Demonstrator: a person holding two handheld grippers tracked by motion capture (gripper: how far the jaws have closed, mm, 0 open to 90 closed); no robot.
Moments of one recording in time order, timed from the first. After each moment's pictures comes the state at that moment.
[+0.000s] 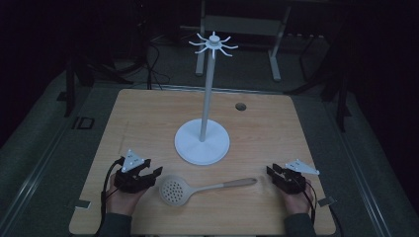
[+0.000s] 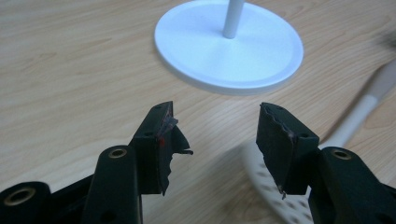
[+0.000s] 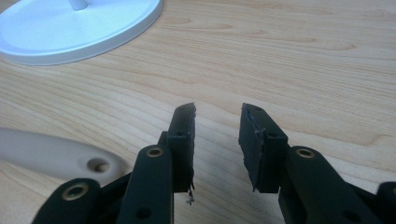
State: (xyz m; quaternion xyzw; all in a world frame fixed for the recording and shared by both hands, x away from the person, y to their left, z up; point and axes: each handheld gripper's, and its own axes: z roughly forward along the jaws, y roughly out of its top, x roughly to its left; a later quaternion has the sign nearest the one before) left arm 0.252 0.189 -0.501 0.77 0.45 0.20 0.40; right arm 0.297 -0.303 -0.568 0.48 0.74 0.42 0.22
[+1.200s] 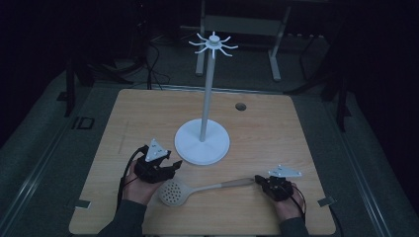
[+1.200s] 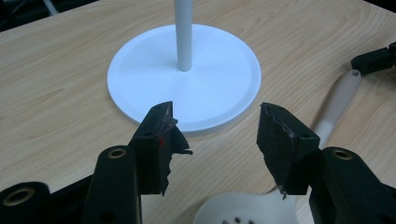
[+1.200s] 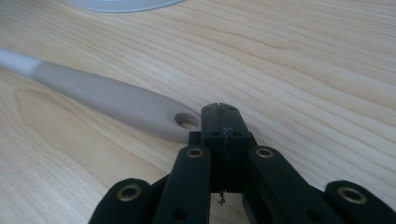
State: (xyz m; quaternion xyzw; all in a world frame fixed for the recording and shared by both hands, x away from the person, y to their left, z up) left arm 0.274 0.140 -0.476 0.81 0.39 0.19 0.40; right arm 0.282 -0.264 -0.573 0.43 0.80 0.39 0.16
